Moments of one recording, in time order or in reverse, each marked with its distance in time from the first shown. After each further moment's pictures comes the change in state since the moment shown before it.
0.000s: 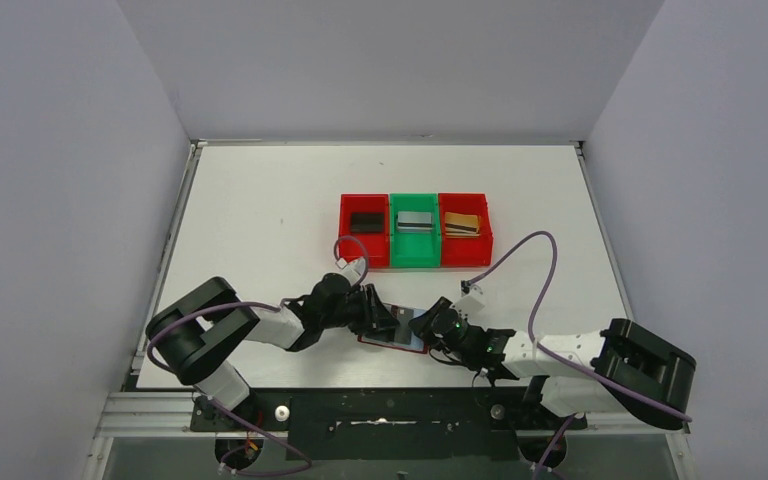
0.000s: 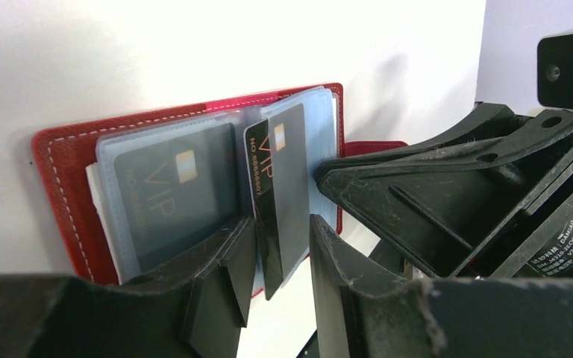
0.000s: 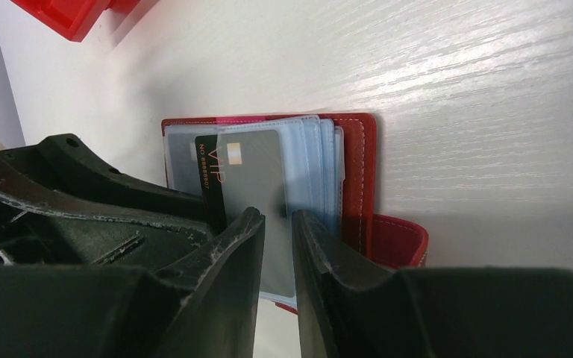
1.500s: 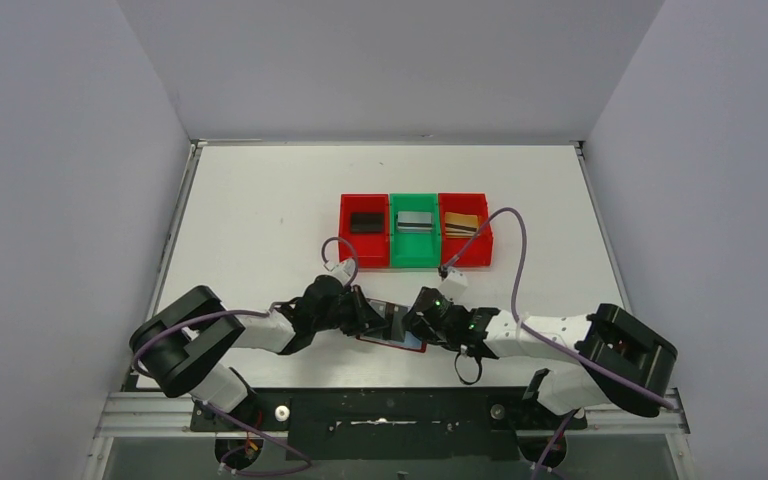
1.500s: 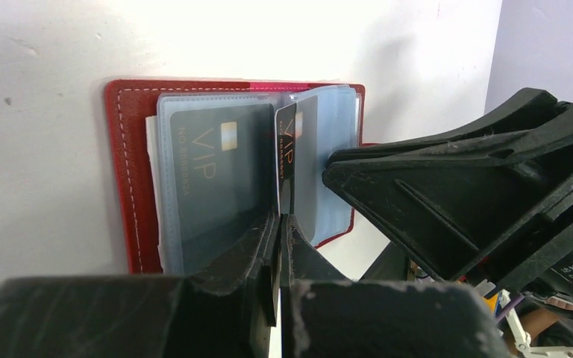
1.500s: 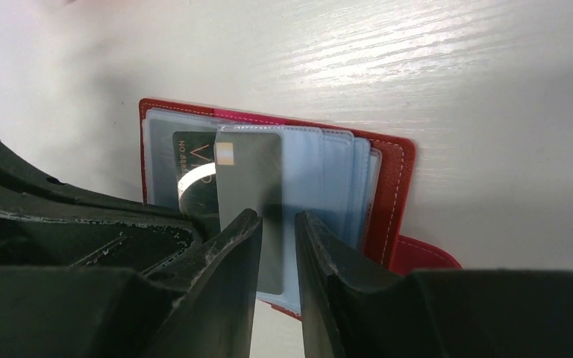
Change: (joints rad) left arm 0.026 -0.056 -0.052 -0.015 -0.042 -0.033; right arm -0.046 0.111 0.206 -0.209 -0.100 -0.195
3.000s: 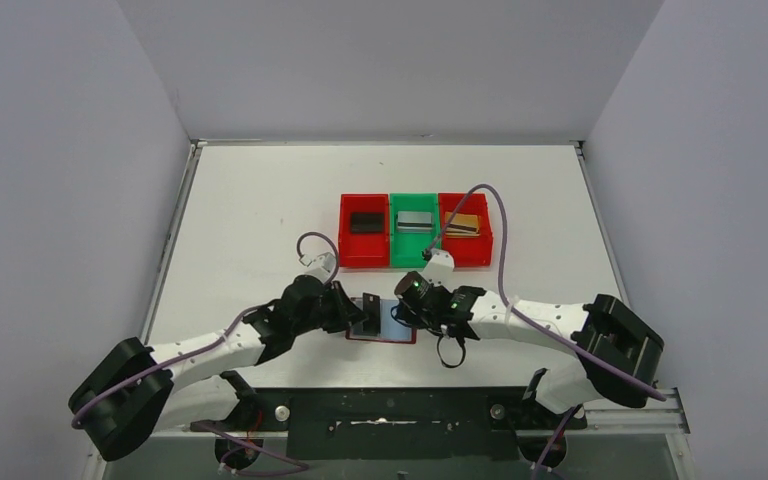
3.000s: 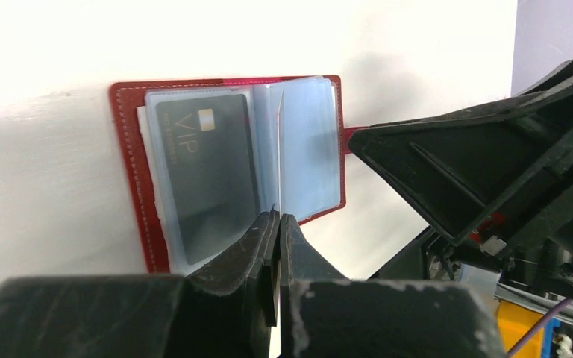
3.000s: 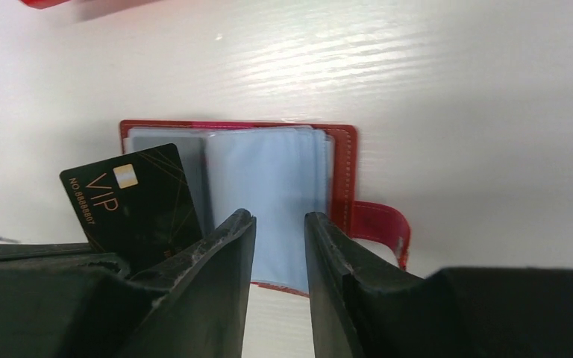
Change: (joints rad) left arm 0.015 -0.367 -0.018 -0.343 -0.143 0.084; right arm 0.009 0.076 0.245 -0.296 0.069 -0.069
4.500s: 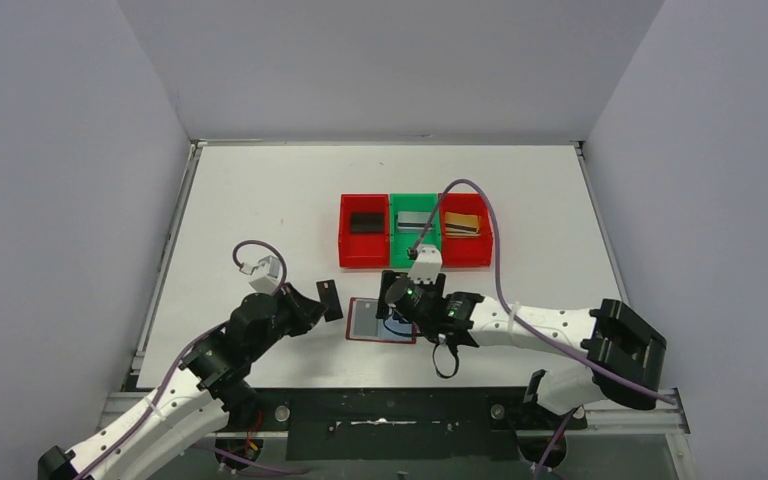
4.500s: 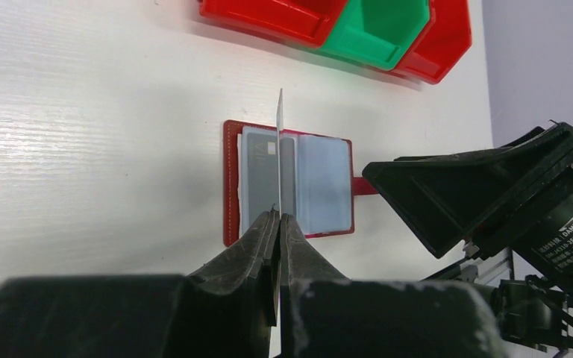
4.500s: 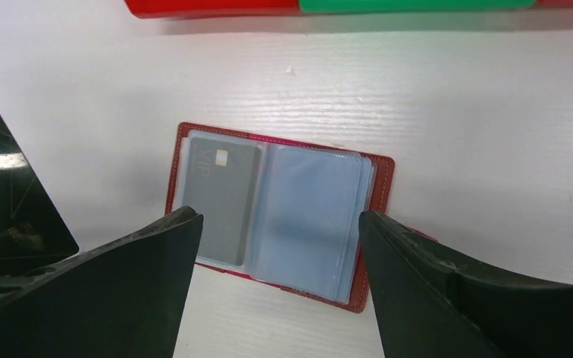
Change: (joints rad) left arm 0.052 -0.642 -0.013 -0.514 -0.264 0.031; right arm 0.114 0.003 0.100 -0.027 0.159 -0.133
